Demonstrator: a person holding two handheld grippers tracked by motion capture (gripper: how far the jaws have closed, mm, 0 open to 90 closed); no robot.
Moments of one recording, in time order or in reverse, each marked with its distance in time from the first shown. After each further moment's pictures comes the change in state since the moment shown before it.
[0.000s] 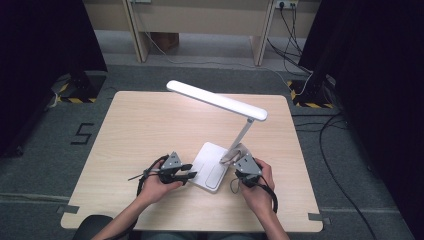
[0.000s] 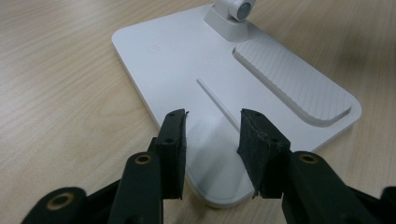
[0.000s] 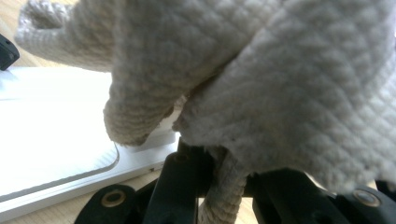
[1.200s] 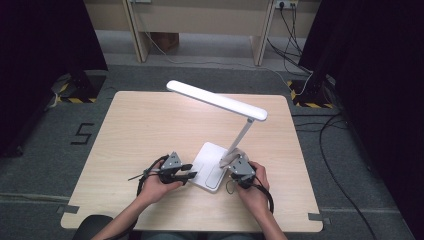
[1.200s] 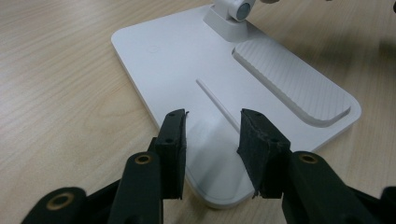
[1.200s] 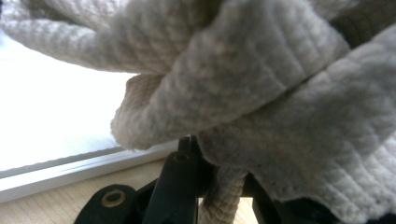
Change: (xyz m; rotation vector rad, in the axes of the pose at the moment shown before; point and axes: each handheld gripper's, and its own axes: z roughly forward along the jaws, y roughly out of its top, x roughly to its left) left arm 0.000 0.000 0.000 -0.002 -0.002 0.001; right arm 0.013 -0.015 0.020 0.055 0.056 -0.030
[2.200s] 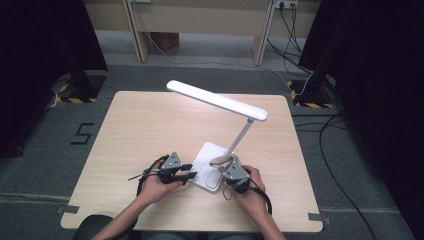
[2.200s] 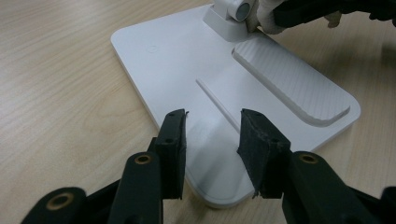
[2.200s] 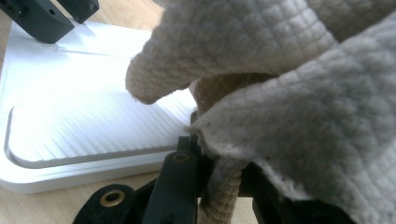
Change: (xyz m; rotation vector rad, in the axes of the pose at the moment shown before) left arm 0.000 0.000 0.000 0.001 -0.003 -0.001; right arm 0.015 -0.001 0.002 -0.017 0.120 -0.071
